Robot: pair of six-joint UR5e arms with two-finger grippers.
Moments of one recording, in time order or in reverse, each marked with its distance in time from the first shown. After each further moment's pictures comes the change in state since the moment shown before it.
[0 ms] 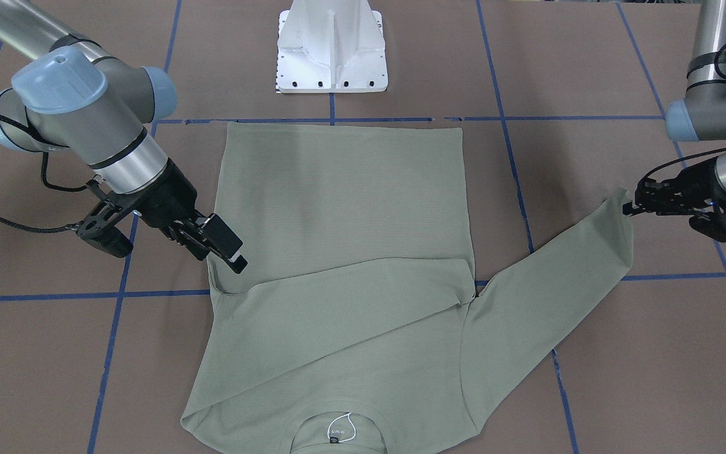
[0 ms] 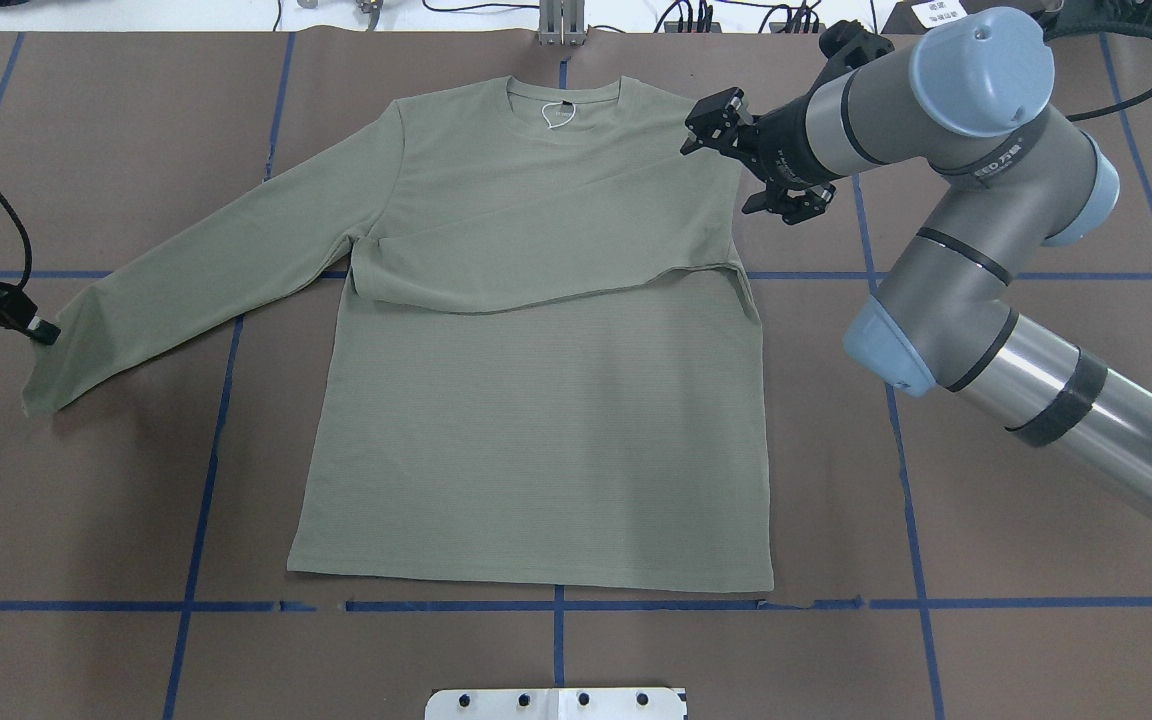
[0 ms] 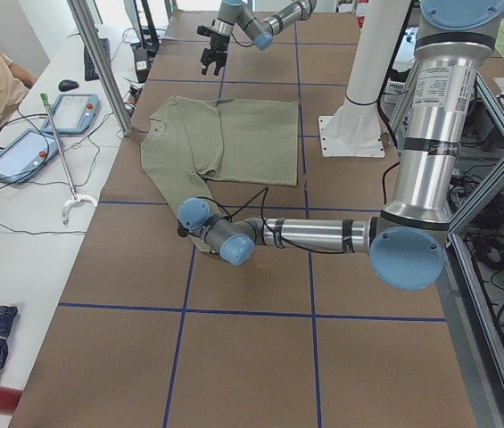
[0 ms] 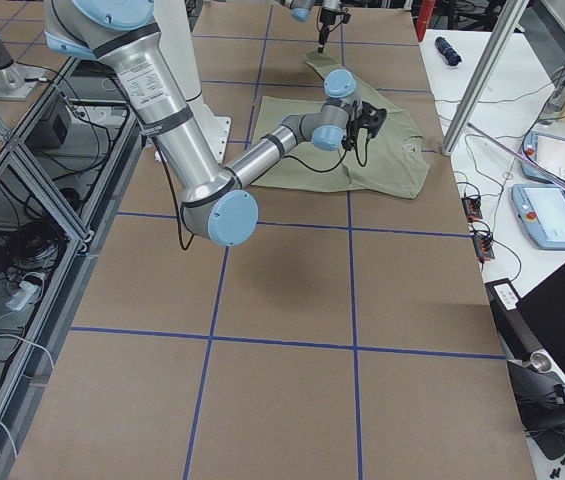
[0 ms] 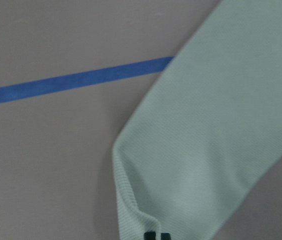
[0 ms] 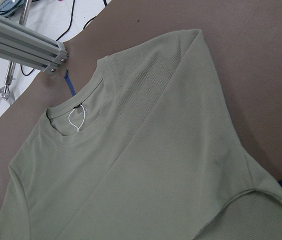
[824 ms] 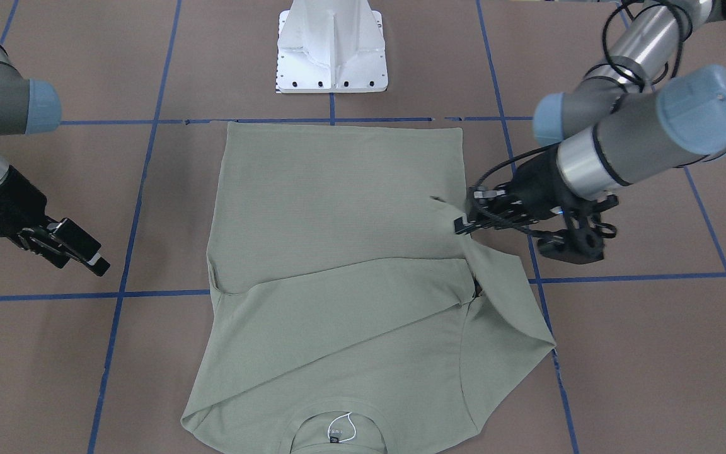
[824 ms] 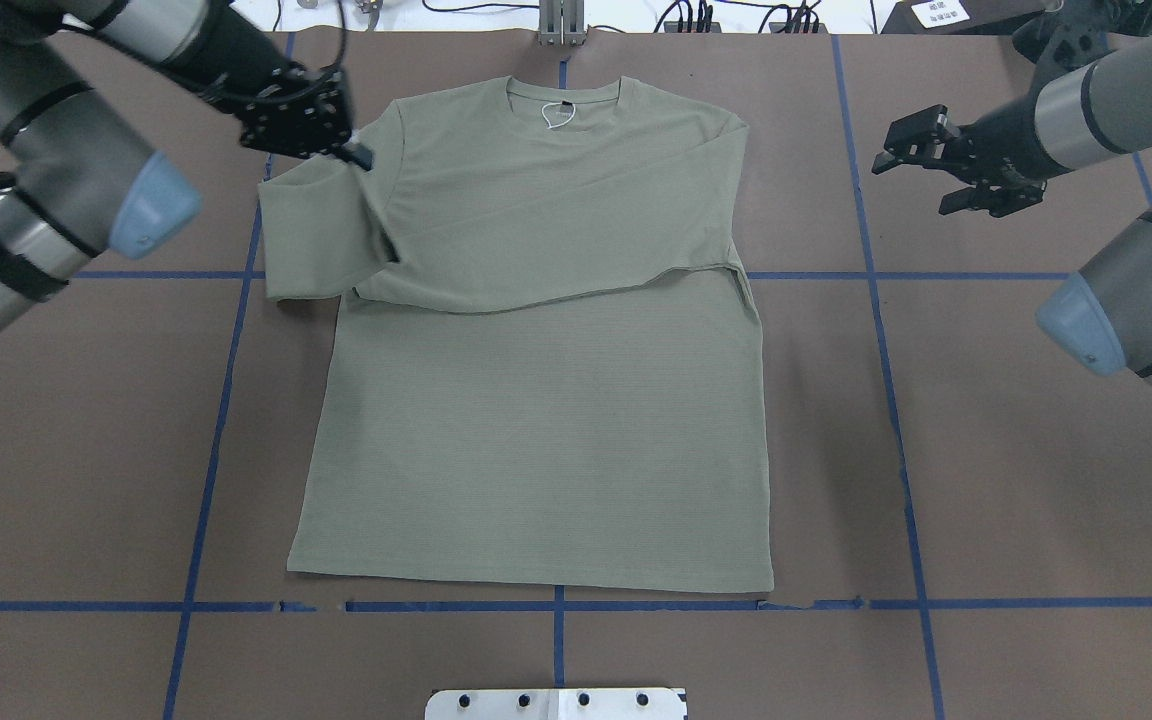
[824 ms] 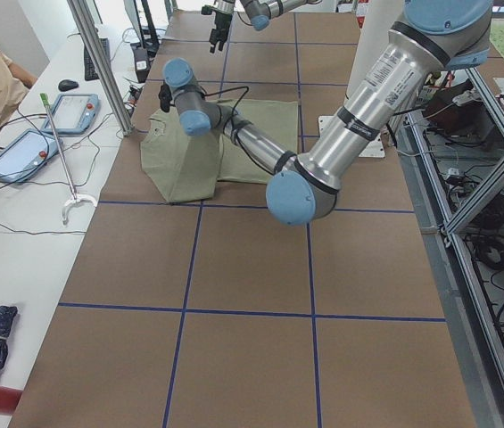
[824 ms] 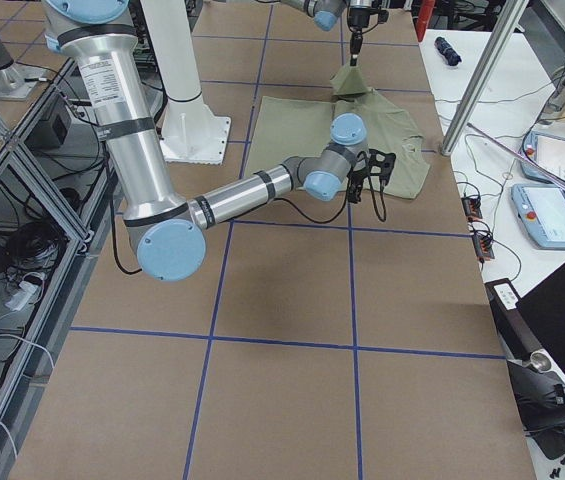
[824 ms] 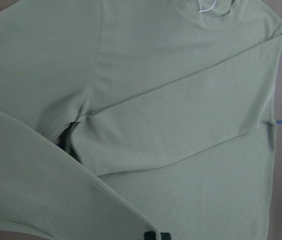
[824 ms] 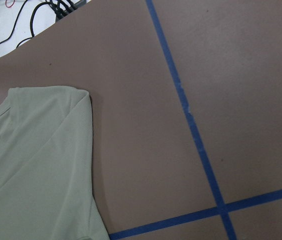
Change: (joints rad) left arm 0.172 -0.622 0.025 -0.023 0.183 -0.850; right arm 0.209 -0.247 0.035 0.013 0.196 -0.373
